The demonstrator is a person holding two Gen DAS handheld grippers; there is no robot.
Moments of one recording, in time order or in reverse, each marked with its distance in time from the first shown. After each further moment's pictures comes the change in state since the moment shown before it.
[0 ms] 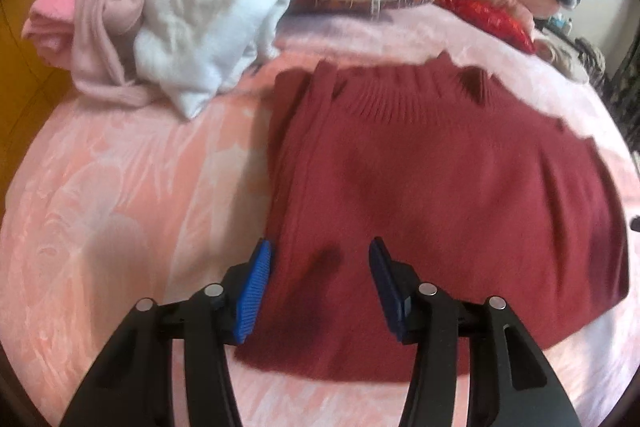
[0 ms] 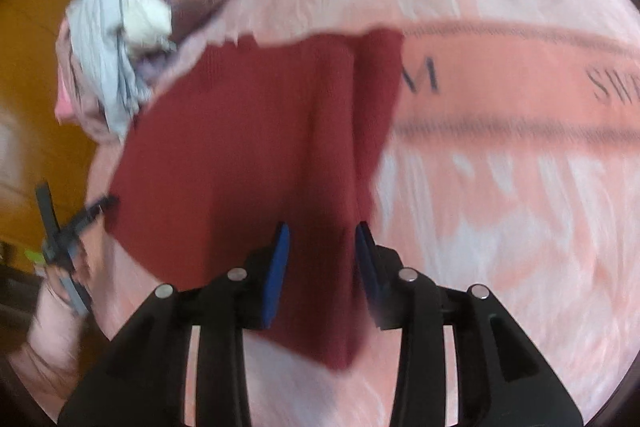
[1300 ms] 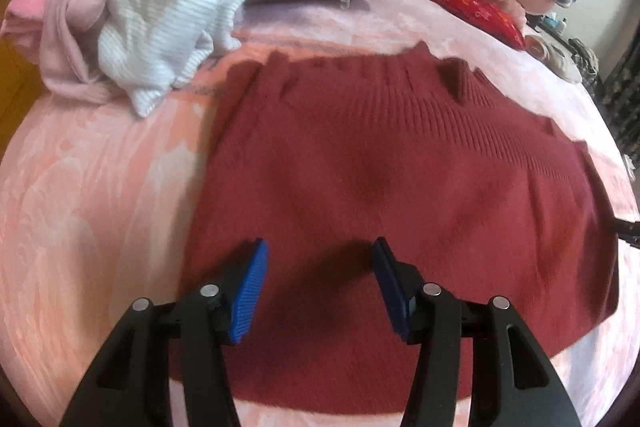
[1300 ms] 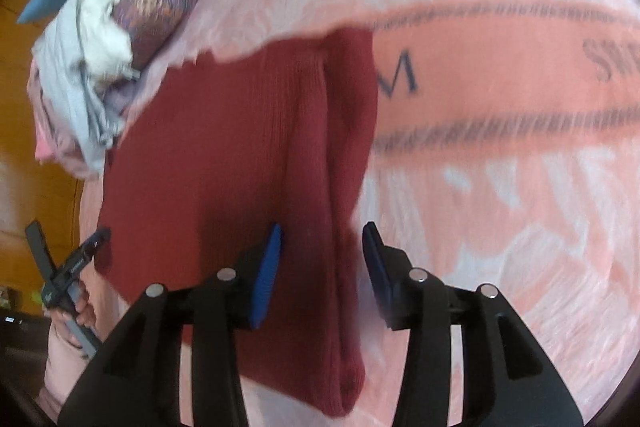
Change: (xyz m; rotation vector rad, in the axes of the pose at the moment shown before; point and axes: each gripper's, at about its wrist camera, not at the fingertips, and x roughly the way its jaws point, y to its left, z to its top) left arm 0.023 -0.032 -0.002 -0.004 0.044 -0.055; right arm 0.026 -0.030 -0.015 0.074 0.046 -0.039
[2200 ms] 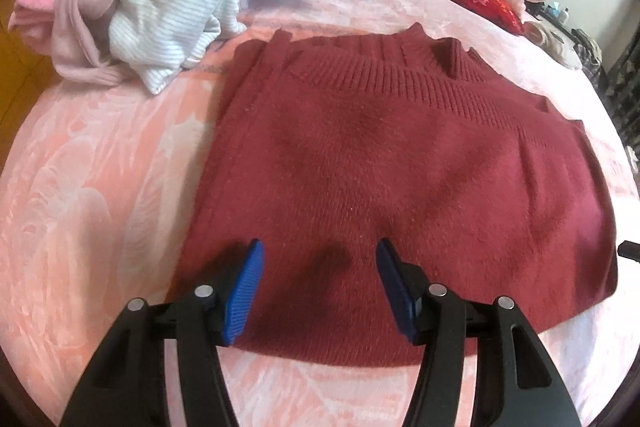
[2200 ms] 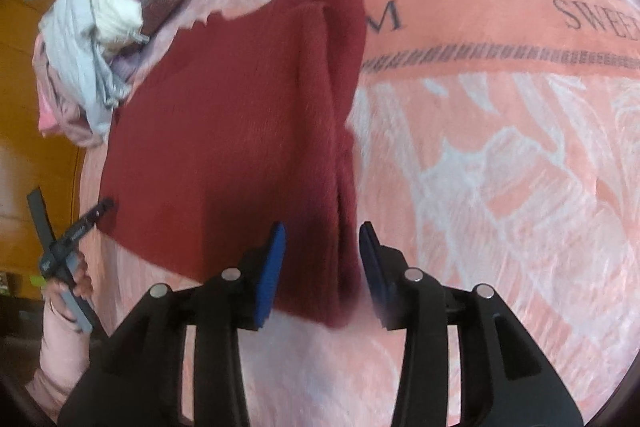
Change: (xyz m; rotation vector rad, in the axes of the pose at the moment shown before) left arm -0.019 -0.001 -0.016 0.004 0.040 0.025; right arm -0.031 0.004 -0.049 -0.024 0.063 -0.031
